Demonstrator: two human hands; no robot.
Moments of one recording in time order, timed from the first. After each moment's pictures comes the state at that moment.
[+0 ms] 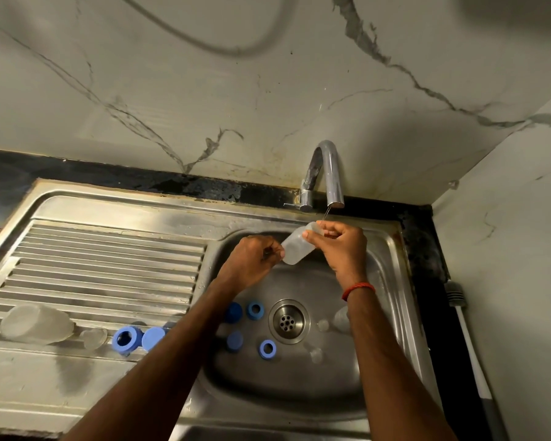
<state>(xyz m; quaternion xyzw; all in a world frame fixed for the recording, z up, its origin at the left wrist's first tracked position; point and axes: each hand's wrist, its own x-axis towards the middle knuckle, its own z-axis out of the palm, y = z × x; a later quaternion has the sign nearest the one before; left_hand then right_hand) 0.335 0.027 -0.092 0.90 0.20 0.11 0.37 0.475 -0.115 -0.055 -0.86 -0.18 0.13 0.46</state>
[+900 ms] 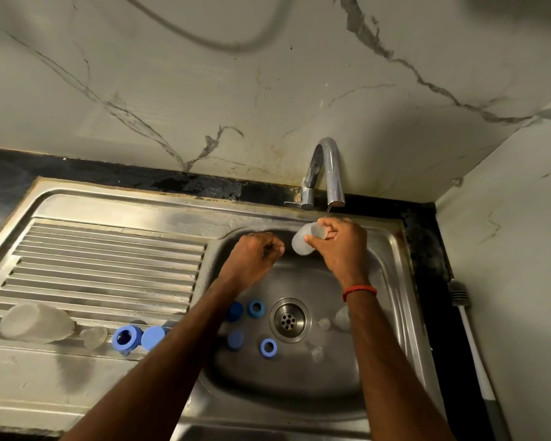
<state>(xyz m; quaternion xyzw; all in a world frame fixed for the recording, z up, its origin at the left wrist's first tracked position) 0.337 0.023 -0.093 0.90 0.22 0.13 0.36 0.480 -0.115 -0.055 -0.89 -0.27 0.09 0.36</state>
